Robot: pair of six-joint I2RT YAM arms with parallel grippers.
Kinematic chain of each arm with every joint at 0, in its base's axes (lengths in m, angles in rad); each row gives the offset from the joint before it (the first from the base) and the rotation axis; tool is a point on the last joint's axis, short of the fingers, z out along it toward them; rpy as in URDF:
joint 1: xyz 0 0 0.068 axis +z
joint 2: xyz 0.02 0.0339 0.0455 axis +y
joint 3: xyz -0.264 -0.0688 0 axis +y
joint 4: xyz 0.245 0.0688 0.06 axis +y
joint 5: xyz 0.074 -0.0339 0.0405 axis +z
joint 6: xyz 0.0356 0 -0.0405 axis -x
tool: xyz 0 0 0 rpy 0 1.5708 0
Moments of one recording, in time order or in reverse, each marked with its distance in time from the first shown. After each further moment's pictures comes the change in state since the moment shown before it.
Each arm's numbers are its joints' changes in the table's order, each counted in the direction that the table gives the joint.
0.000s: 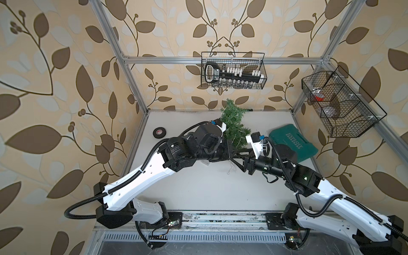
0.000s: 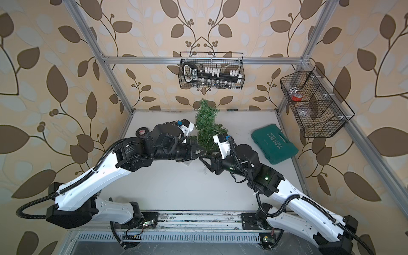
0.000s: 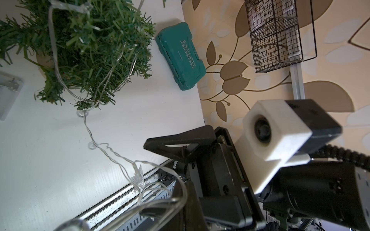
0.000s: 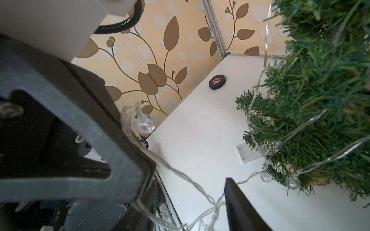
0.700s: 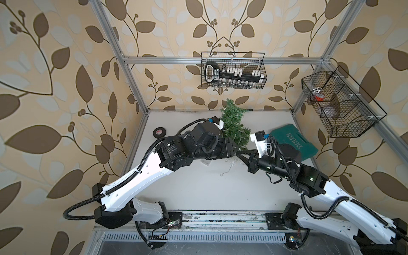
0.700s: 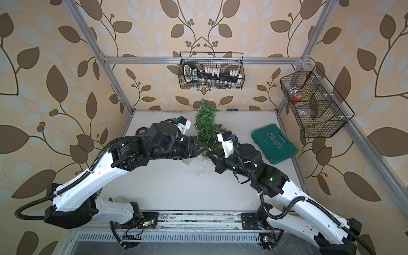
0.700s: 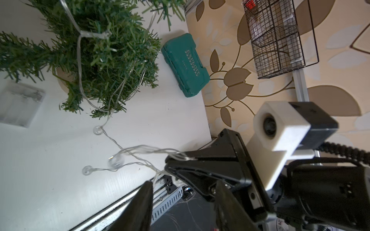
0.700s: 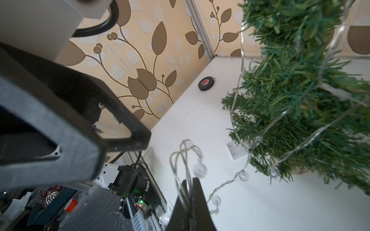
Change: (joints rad) left arm 0.032 -0.001 -0.058 0.059 0.042 -0.031; right arm 0.000 -0.047 -0.091 0.165 -0.102 -0.029
